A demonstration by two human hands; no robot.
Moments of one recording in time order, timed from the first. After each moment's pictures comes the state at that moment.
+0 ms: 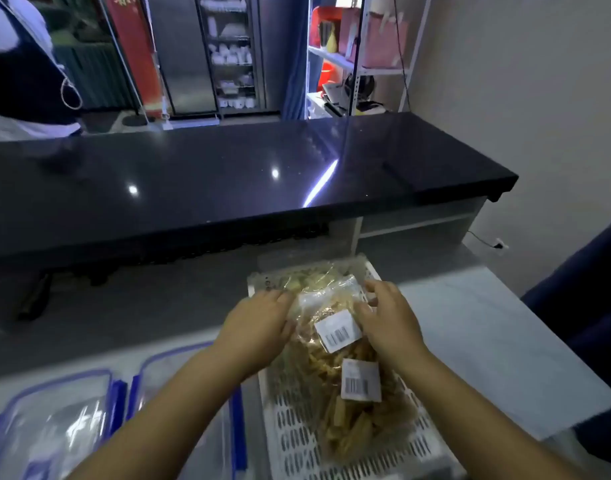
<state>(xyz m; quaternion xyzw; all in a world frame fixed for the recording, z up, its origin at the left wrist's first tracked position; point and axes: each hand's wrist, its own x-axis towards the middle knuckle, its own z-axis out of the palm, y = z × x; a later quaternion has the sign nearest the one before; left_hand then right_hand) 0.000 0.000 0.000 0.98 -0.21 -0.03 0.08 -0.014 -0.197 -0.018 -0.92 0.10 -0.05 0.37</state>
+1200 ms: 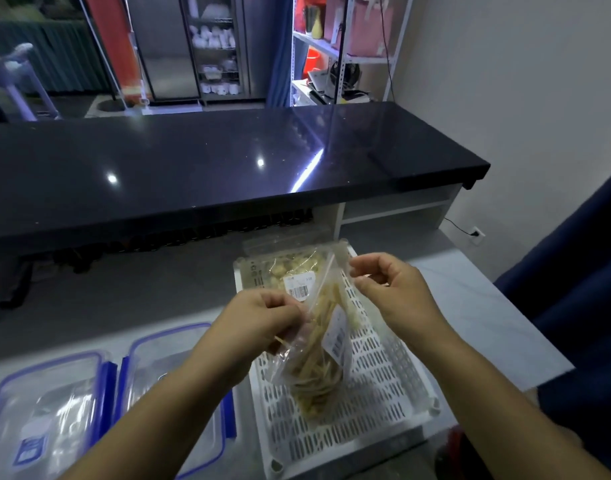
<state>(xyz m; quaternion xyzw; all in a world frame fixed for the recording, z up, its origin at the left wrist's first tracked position) -0.061 -0.010 0.064 0.76 -0.01 -0.23 0.61 -0.062 -0.206 0.059 -0.81 0.07 -0.04 0.58</state>
